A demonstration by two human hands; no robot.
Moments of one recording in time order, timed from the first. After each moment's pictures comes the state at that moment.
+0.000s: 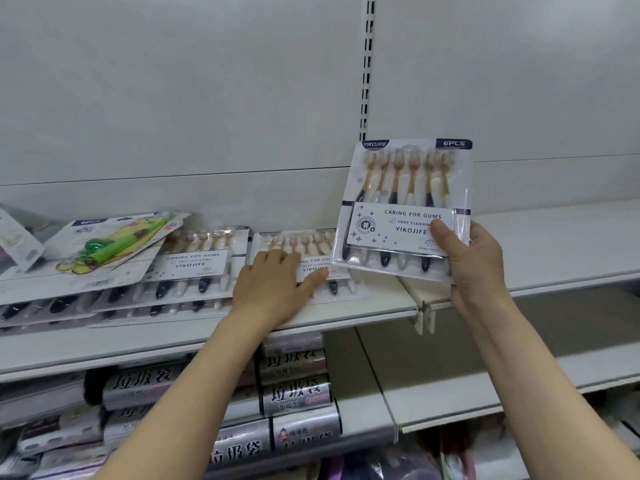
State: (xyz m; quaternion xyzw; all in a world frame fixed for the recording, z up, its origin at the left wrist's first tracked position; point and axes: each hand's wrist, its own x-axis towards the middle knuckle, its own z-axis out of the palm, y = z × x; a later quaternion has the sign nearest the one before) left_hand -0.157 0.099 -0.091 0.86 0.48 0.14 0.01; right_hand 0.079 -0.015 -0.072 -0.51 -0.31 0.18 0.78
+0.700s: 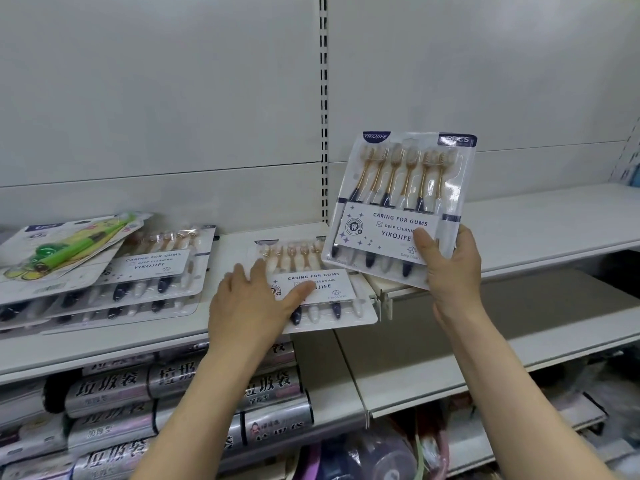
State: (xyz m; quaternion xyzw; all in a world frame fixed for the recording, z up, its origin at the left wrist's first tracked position) left_hand -0.144 0.038 -0.097 0.80 0.56 0.20 0.10; right_hand 0.092 -0.049 -0.093 -0.51 -0.31 0.12 0.79
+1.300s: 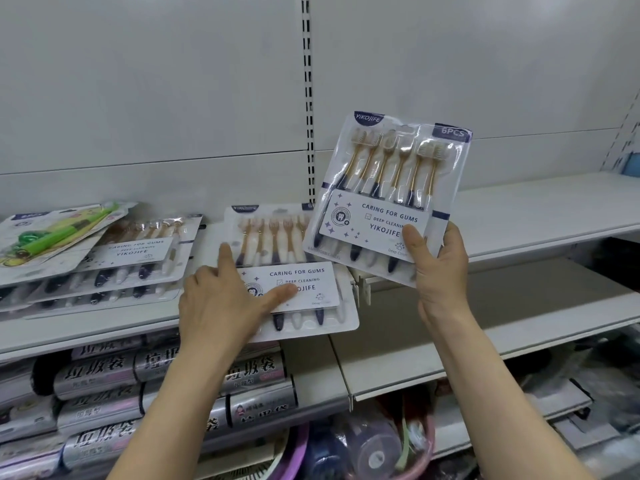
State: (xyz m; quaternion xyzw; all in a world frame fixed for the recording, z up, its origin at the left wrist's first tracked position) left_hand -0.147 0.007 -0.086 0.76 0.61 0.21 0.09; right_hand 0.091 -0.073 -0.099 -0.47 -0.31 0.16 0.81
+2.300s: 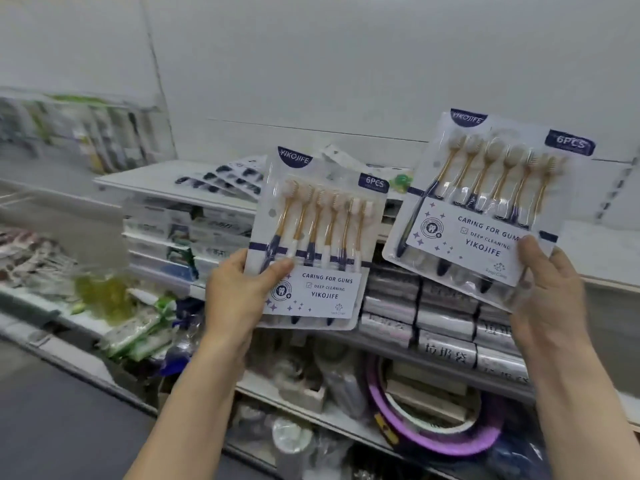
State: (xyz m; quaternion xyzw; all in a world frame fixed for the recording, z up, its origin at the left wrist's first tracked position) left_hand -0.578 -0.103 -0.118 0.44 0.52 0.65 0.34; right_hand -0.252 -0.081 -0.099 -0.39 -0.38 0.38 0.75
